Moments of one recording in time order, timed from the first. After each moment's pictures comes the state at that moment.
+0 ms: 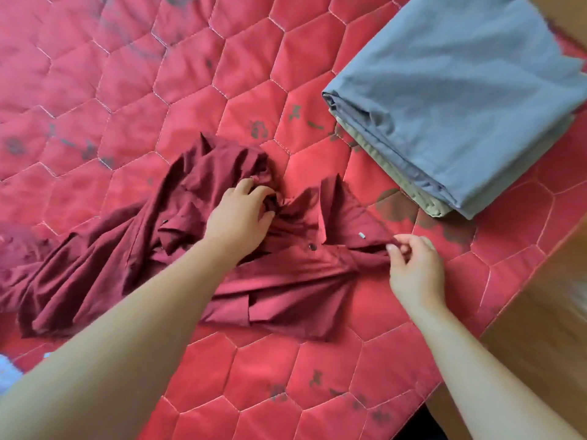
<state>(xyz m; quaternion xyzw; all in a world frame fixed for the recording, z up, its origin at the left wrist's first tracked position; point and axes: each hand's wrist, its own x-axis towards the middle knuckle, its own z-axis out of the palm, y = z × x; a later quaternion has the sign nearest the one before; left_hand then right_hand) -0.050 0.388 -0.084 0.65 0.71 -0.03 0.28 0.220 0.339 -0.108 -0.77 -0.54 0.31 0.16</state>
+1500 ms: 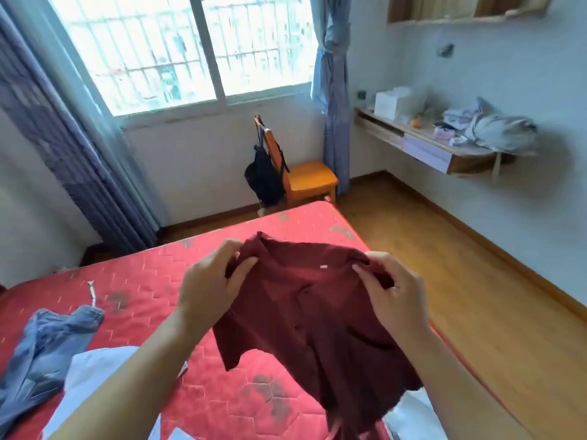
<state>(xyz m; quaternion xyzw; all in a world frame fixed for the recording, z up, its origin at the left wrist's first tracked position) -0.108 0.326 0.493 0.54 0.73 0.38 -0.19 0.117 0.481 0.450 -0.27 -0.76 0.30 0.50</state>
